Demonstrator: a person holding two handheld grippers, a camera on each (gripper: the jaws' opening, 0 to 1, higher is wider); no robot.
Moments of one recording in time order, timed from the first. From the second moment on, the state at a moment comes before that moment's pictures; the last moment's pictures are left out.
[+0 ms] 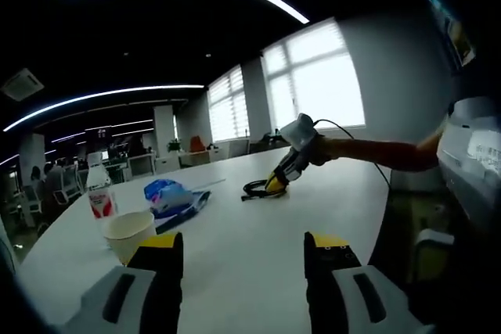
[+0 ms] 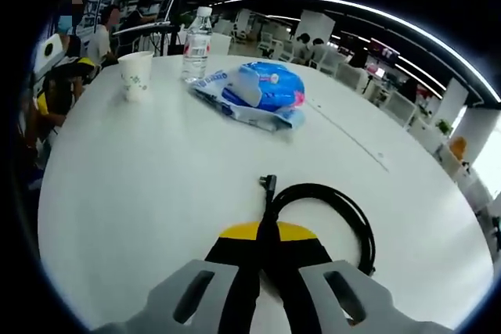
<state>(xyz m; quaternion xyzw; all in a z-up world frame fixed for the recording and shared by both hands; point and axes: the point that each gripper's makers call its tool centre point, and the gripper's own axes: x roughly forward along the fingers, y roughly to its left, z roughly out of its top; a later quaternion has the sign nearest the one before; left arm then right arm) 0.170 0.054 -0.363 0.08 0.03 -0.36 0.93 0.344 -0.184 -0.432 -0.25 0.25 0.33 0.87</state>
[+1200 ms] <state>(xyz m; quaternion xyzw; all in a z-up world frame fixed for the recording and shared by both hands) 0.216 -0.043 -0.361 0.16 0.05 -0.46 0.87 0.331 -0.237 -0.408 -0.22 0.22 0.31 0.90</state>
